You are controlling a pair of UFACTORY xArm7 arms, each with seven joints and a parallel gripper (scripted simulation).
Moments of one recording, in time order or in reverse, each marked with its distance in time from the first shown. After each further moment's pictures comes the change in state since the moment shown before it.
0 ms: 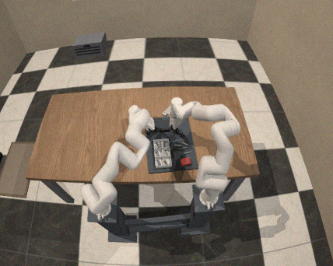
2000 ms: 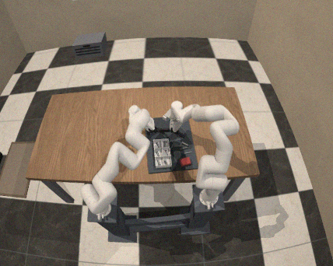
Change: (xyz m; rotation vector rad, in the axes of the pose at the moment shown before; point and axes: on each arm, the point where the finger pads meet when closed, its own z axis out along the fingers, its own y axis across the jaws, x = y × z) left arm 0.000 0.000 0.000 0.000 0.000 0.000; right arm 0.000 0.002 0.035 0.000 0.000 0.000
